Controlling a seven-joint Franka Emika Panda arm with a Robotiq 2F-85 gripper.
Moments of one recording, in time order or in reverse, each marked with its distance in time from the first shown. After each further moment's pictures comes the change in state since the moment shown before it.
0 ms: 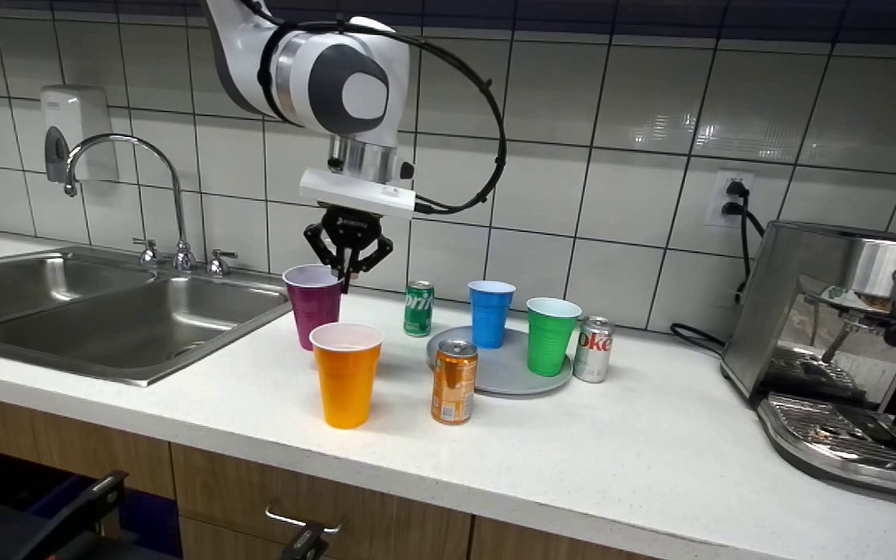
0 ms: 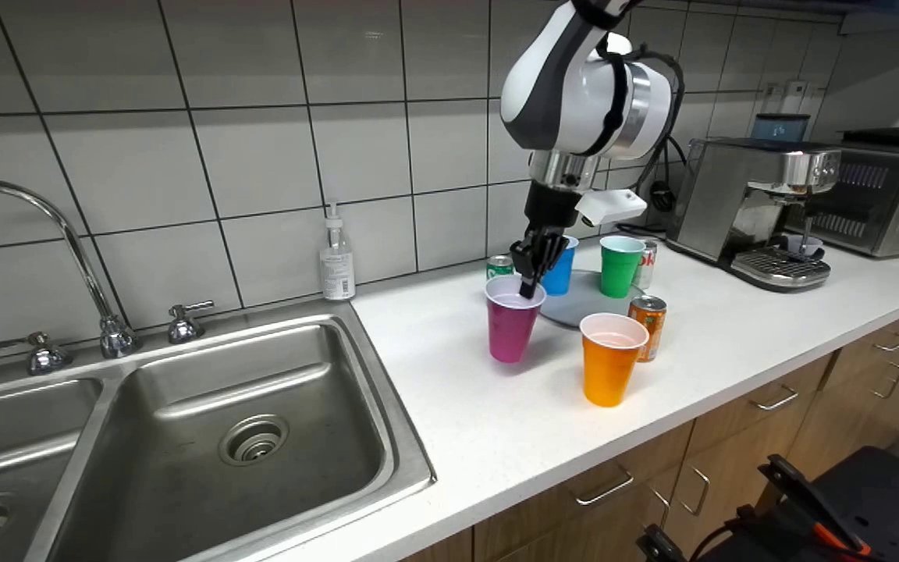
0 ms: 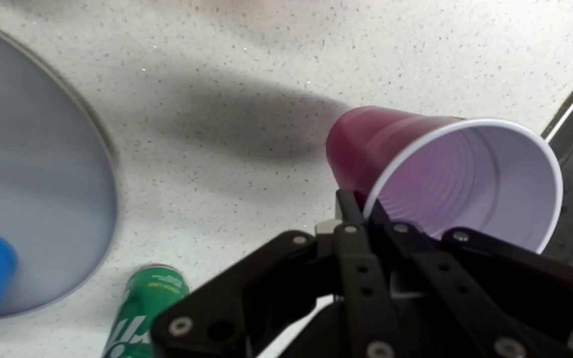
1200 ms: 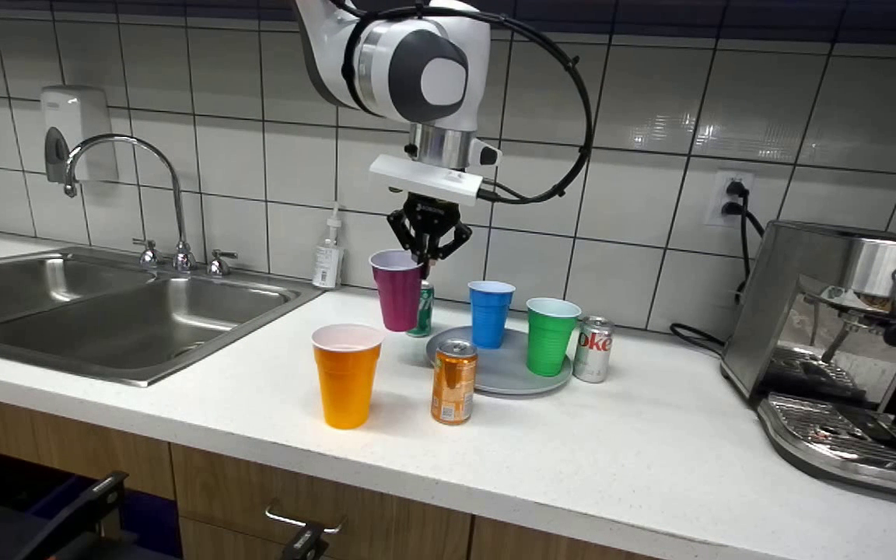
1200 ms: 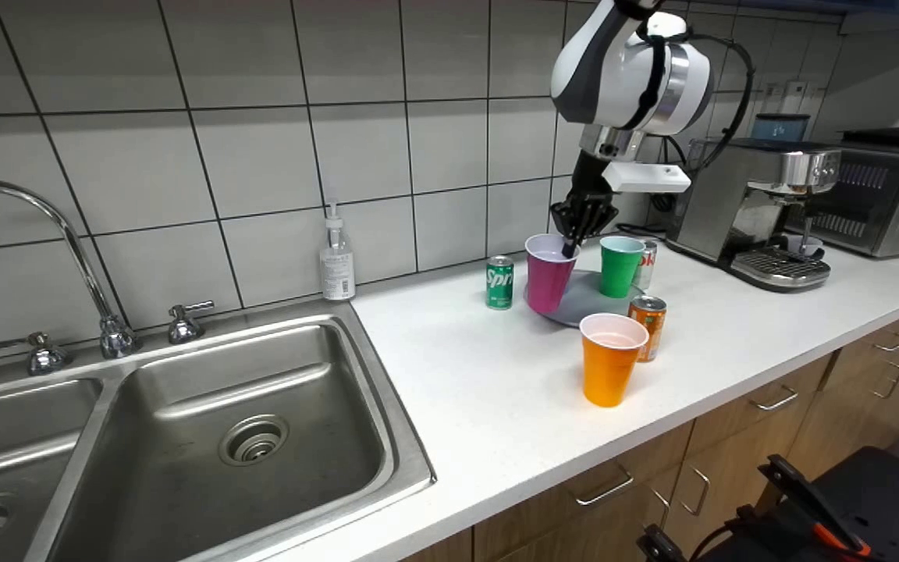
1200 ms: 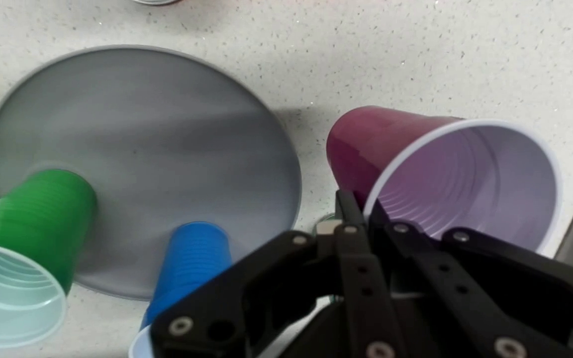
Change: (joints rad) arm -0.058 0.039 -0.130 0.122 0.004 0.000 0.192
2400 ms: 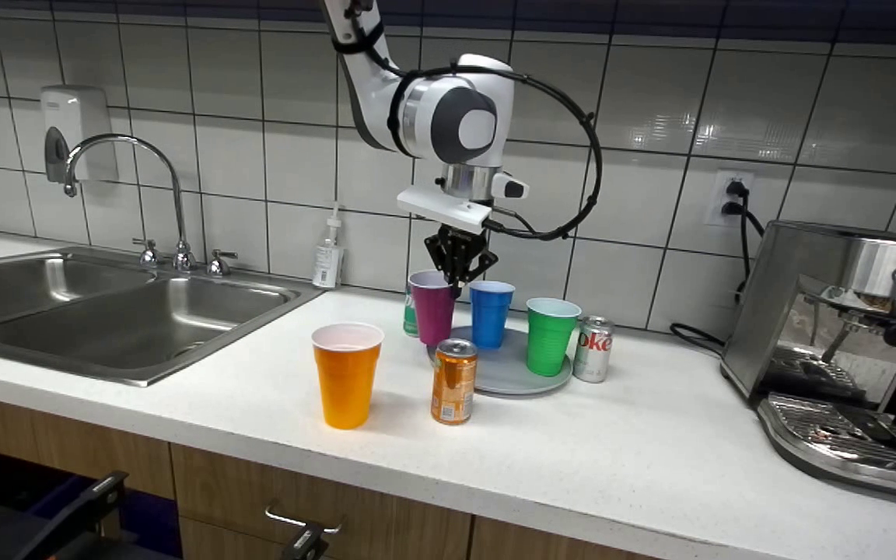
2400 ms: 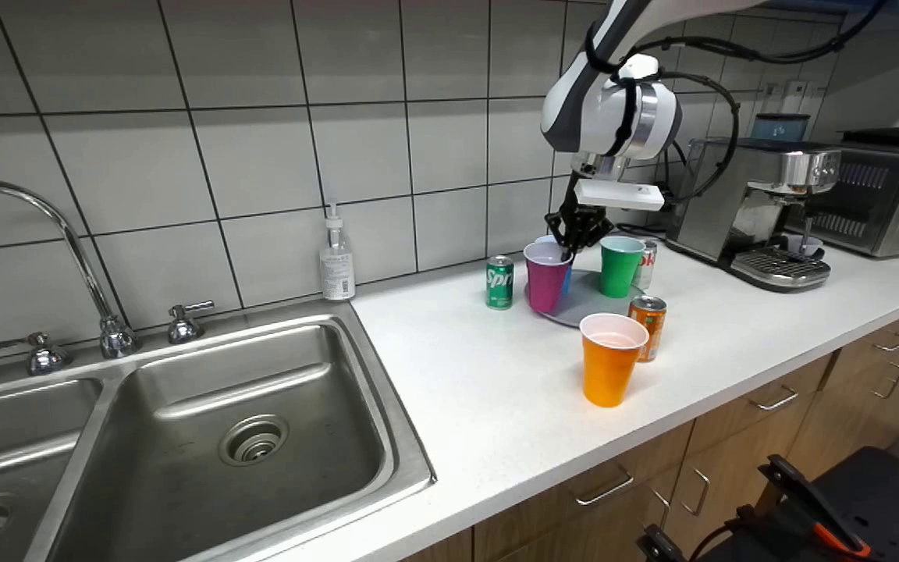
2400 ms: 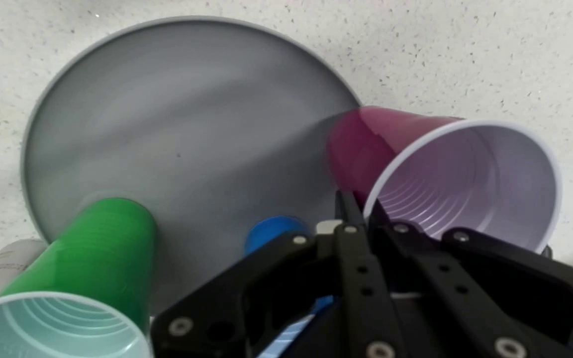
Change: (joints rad) arm -0.022 0.229 -0.022 0.227 -0.032 -0.004 0.305
